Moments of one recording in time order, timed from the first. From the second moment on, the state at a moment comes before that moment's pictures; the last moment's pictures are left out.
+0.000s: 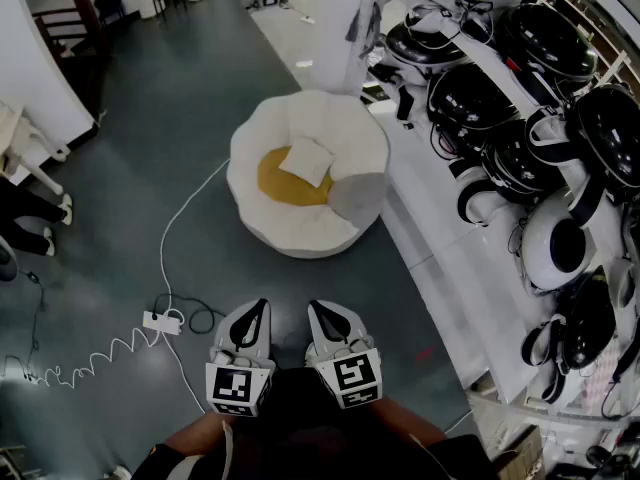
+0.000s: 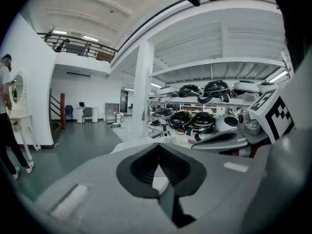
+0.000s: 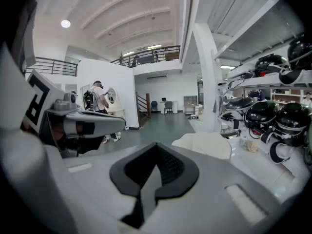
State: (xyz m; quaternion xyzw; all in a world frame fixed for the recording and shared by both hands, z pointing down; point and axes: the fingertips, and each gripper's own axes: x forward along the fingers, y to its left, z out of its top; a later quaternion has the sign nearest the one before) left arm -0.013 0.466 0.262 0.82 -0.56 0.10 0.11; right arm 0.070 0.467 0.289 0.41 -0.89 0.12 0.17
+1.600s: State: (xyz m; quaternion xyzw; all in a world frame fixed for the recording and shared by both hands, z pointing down) left arm -0.149 0.344 0.250 0.85 -0.51 0.08 0.11; right arm -0.052 0.350 0.275 0.50 -0.84 0.13 0.16
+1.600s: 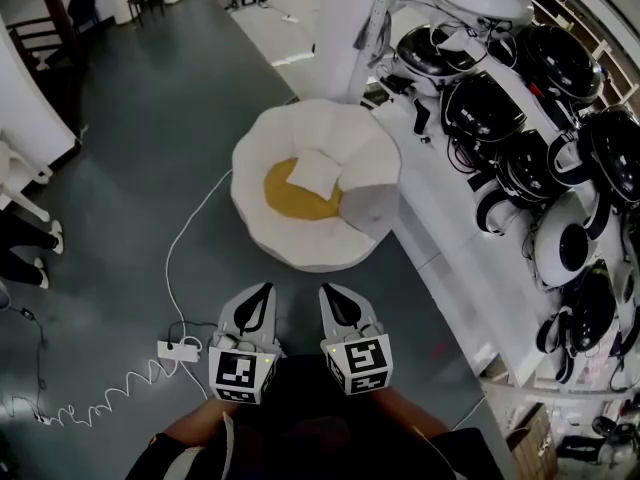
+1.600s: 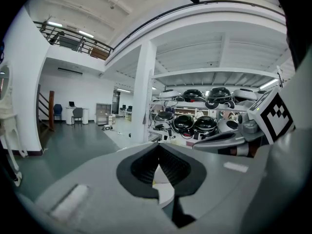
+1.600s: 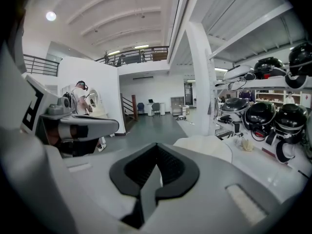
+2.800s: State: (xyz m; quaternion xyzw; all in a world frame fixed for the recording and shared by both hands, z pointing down) left arm -0.231 0.259 0.264 0.83 -0.54 0.08 0.12; right arm -0.132 0.253 0.289 0.47 -0.86 0.13 0.17
